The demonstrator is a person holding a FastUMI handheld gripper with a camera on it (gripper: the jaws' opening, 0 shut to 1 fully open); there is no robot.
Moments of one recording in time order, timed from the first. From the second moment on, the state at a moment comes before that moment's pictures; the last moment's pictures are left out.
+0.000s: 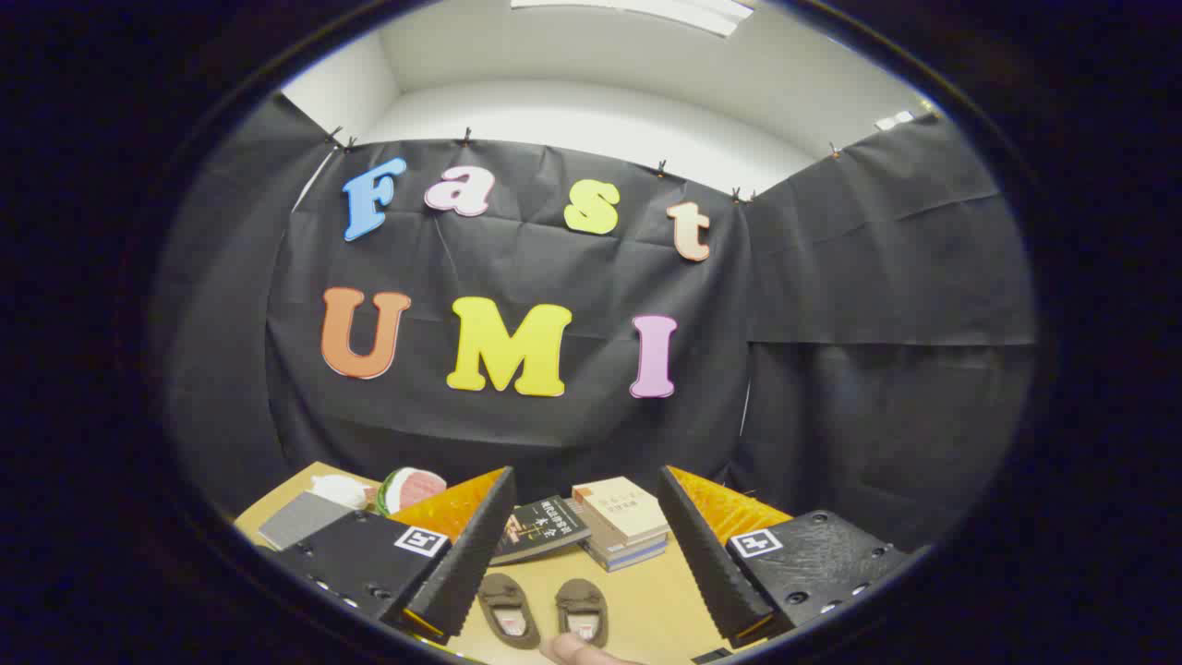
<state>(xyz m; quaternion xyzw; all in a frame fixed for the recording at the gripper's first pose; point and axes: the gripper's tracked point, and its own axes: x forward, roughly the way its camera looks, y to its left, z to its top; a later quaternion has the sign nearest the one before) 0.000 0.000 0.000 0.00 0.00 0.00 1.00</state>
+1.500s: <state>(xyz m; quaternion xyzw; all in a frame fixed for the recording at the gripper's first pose) 0.049 0.173 -0.132 0.07 0.17 0.26 0.95</state>
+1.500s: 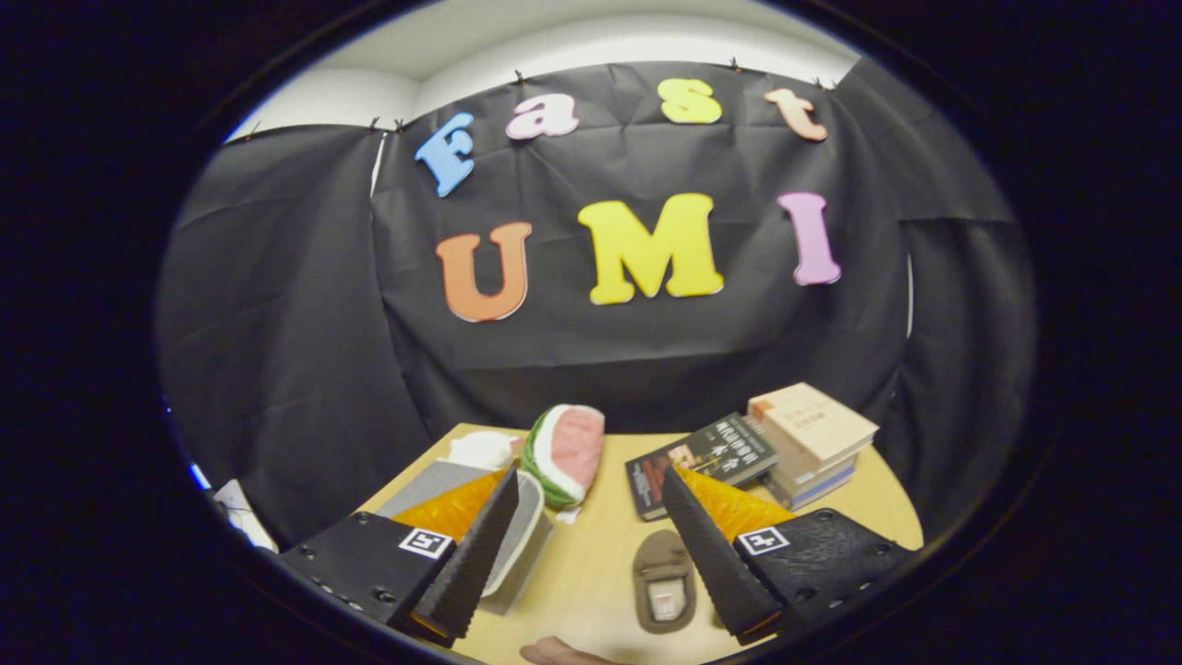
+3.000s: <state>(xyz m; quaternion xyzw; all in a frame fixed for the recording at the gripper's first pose) 0.081 0.318 -0.278 0.12 0.46 0.36 0.81</state>
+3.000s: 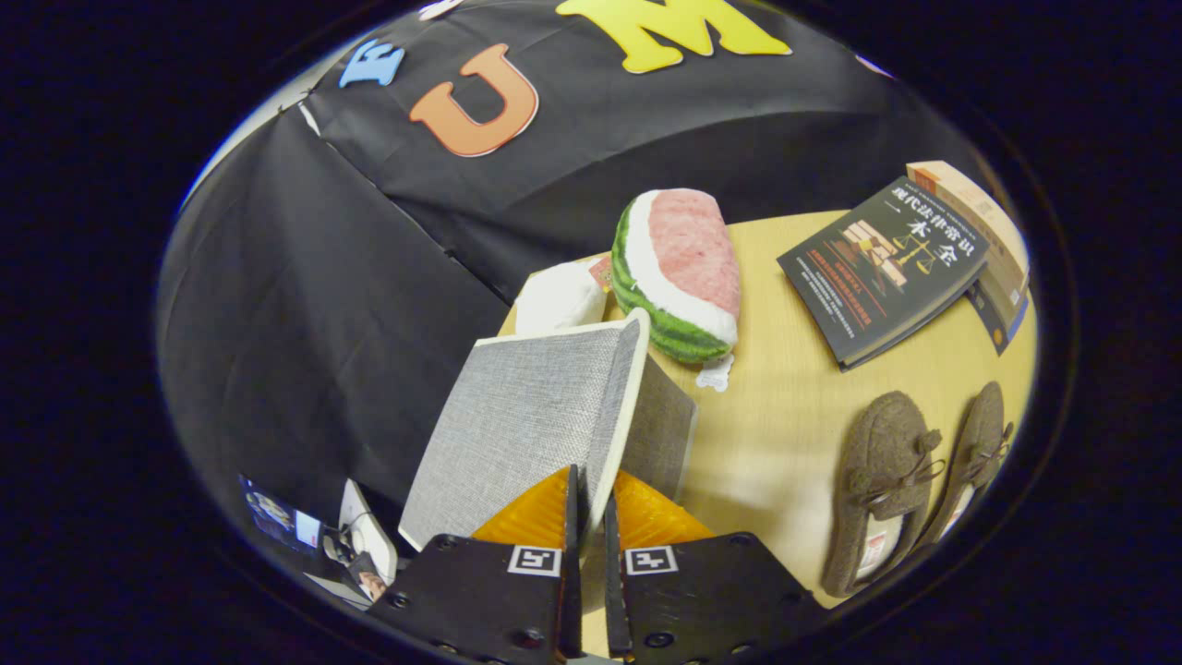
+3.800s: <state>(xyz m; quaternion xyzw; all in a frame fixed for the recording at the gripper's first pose) 0.052 0.383 -0.133 0.18 0.42 0.43 0.78</state>
